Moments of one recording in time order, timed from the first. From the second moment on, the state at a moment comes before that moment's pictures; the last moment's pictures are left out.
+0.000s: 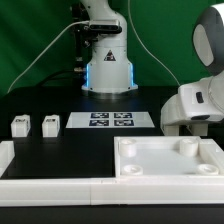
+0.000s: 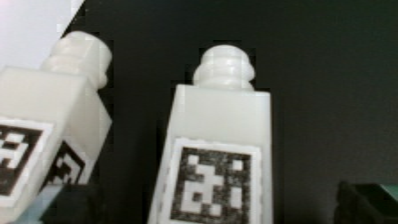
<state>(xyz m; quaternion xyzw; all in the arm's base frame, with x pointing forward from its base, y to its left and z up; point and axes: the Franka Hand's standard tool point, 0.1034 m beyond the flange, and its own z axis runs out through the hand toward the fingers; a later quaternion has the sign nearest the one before) 0.394 0.182 0.007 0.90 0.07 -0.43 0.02</state>
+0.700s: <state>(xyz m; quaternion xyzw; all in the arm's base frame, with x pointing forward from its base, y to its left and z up) 0.394 0.182 0.006 0.90 0.07 -0.43 0.02</state>
